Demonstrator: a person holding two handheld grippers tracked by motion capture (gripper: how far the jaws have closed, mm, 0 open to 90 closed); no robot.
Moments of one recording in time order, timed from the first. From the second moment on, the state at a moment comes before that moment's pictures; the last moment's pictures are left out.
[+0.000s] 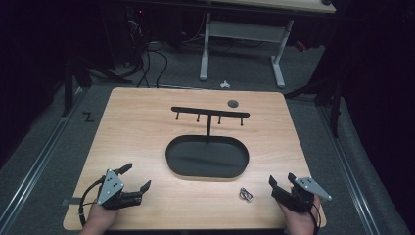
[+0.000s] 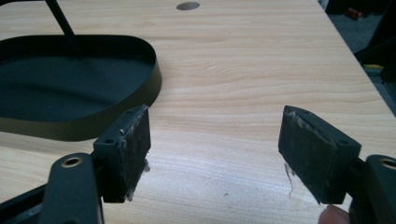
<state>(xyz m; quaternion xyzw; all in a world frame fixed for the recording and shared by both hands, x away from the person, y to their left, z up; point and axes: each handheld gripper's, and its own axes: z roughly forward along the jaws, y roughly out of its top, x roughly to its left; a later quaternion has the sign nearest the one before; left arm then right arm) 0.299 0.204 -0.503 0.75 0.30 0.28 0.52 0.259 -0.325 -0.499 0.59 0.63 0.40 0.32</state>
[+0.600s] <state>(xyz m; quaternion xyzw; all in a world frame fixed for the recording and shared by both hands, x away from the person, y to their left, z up) 0.297 0.212 -0.502 0.74 0.31 0.27 0.53 0.263 -0.321 -0.500 0.60 0.63 0.39 0.30</state>
